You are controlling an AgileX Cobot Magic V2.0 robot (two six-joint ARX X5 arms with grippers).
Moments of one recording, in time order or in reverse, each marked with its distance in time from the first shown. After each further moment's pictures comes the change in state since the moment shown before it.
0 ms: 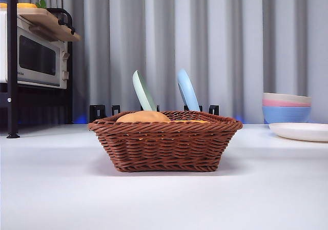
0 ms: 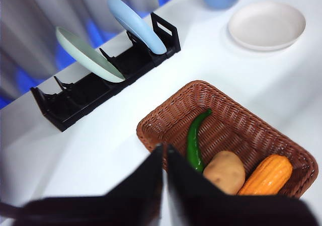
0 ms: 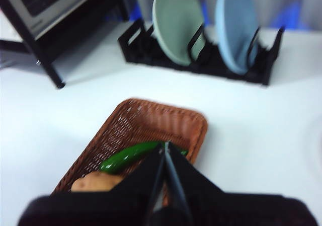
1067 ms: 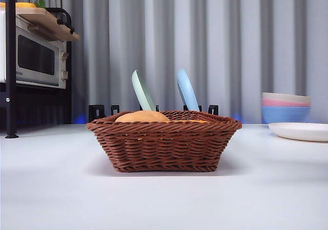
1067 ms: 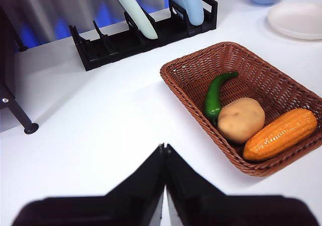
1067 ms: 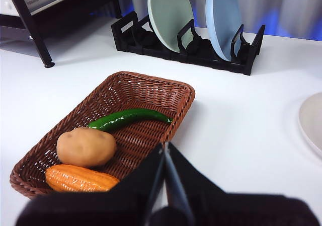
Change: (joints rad) left arm 0.000 -0.665 -0.732 0.165 -0.119 -0.172; right arm 0.066 -0.387 -0.395 0.075 0.109 -0.050
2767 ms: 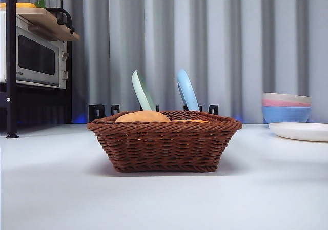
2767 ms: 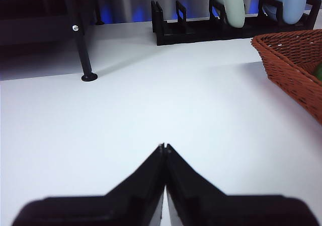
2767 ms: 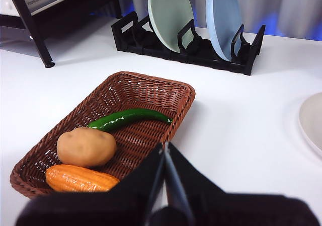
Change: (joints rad) left arm 0.588 -0.473 -0.731 0.456 0.315 0.053; right arm 0.000 -0.001 0.000 -0.001 0.000 0.000
